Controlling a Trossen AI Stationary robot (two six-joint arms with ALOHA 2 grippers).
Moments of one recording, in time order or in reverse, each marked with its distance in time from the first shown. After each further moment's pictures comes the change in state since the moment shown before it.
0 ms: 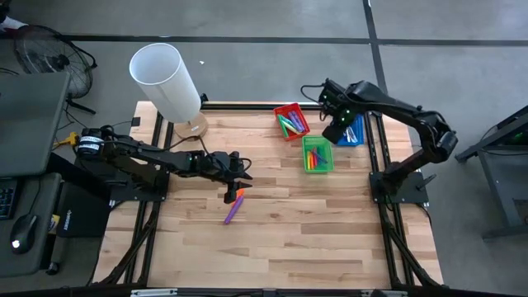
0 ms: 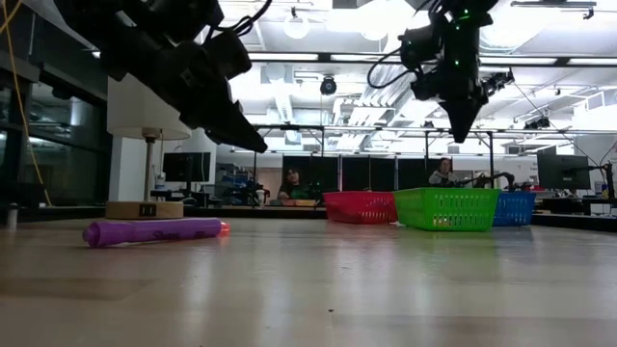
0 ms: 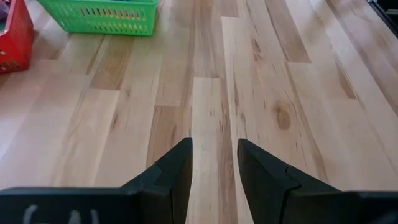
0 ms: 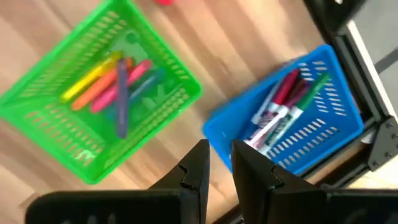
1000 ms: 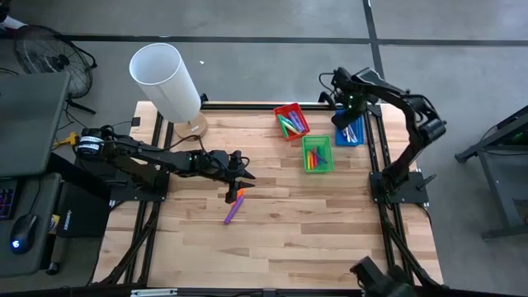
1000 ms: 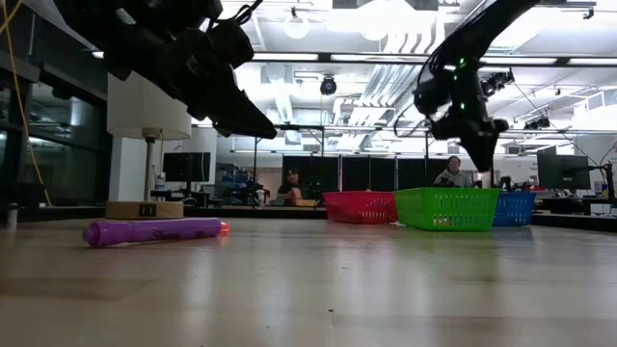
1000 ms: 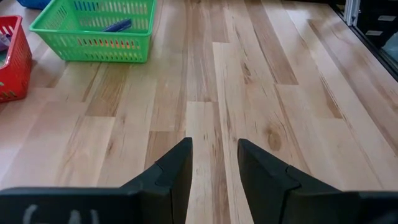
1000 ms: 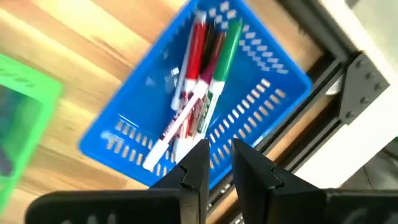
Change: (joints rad) left arm 0.001 0.000 0.000 0.080 0.024 0.012; right arm -0.312 0.181 -0.001 -0.011 0.072 -0.052
